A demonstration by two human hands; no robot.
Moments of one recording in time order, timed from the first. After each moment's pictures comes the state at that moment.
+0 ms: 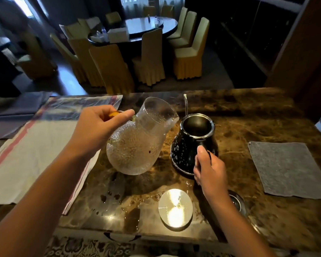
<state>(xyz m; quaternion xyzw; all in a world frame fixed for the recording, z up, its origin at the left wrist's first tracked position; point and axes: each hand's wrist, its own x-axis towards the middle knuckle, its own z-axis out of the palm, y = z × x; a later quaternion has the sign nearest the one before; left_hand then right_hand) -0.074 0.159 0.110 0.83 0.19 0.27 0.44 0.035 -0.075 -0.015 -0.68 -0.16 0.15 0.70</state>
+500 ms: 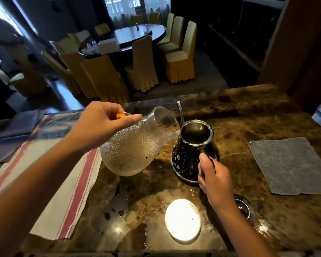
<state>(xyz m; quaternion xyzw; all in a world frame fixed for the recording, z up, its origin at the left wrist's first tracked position) -0.040 0.178 0.146 0.91 0.11 0.18 0.35 0.036 -0.076 -0.023 -0.68 -0.15 0.13 0.71</state>
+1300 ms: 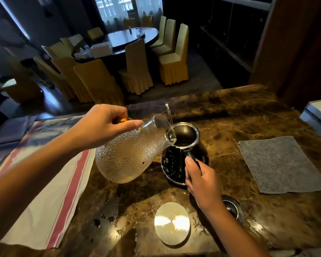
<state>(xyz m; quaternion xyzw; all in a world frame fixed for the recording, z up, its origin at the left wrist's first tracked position) -0.010 0.164 0.153 0.96 0.05 0.09 0.24 0.038 -0.080 -0.021 -0.66 -0.18 0.15 0.71</state>
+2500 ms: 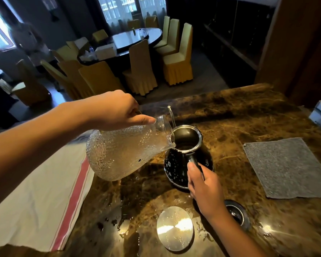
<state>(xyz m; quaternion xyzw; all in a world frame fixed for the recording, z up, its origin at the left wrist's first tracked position) 0.040 0.152 0.193 0.99 0.04 -0.11 -0.04 0.038 -0.080 -0.023 -0.66 -0.18 0.16 0.71</state>
